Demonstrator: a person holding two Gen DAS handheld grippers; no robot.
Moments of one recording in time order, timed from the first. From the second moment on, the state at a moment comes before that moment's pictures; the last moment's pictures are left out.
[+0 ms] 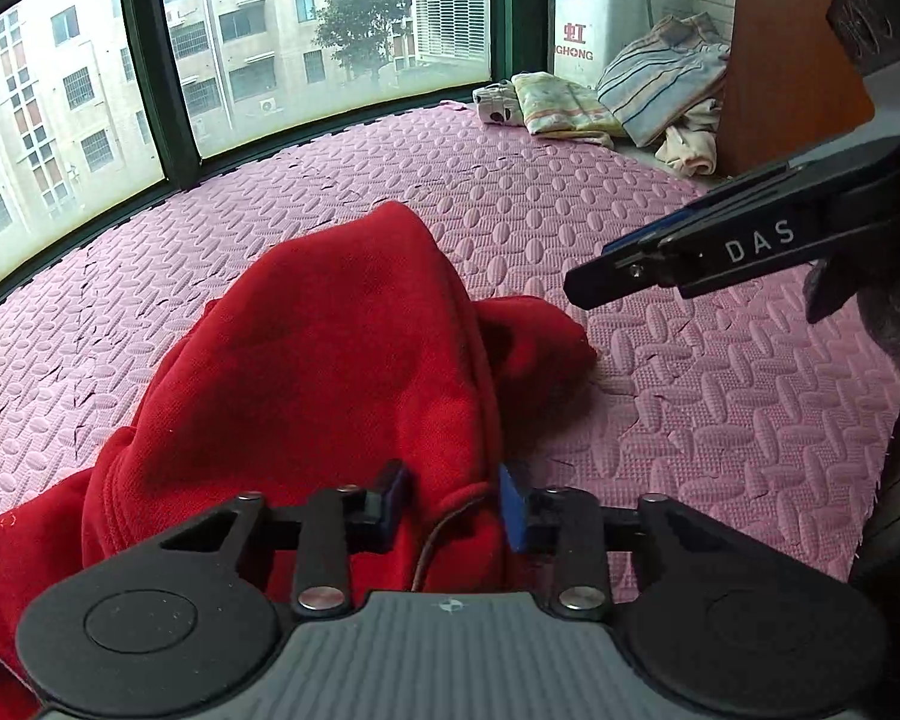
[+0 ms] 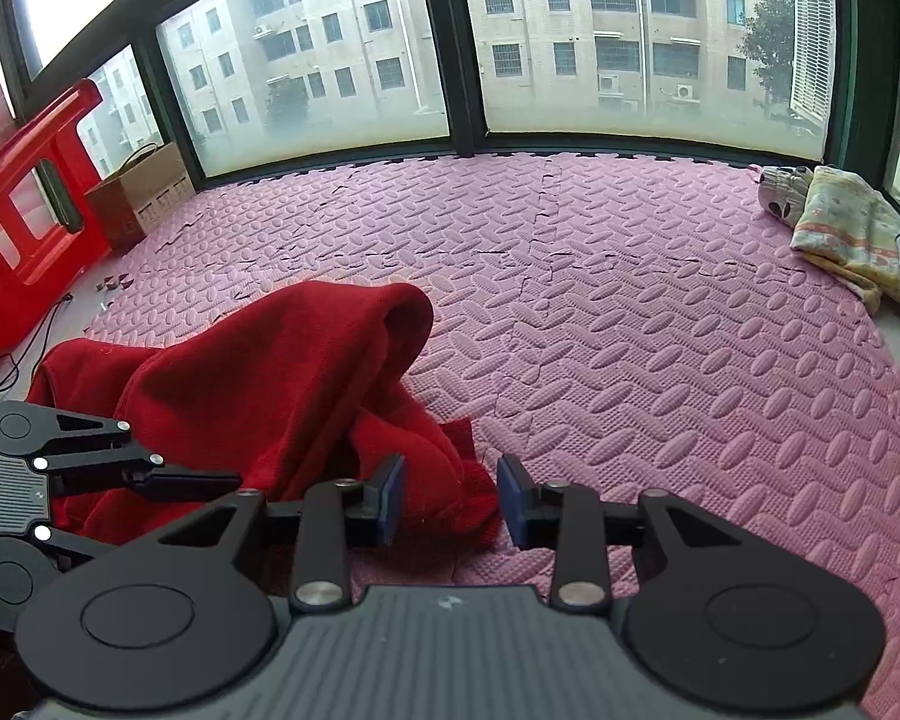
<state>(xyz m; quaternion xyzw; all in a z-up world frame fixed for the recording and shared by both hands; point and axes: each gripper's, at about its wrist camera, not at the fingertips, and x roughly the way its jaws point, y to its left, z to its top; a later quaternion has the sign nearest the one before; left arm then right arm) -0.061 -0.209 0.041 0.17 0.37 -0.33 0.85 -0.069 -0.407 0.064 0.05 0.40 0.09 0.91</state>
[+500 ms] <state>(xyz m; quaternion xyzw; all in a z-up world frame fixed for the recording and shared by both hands) -0.073 -0.087 0.119 0.05 0.34 -0.36 0.87 -0.043 -0.380 0.034 -0.03 0.44 0.14 0.89</state>
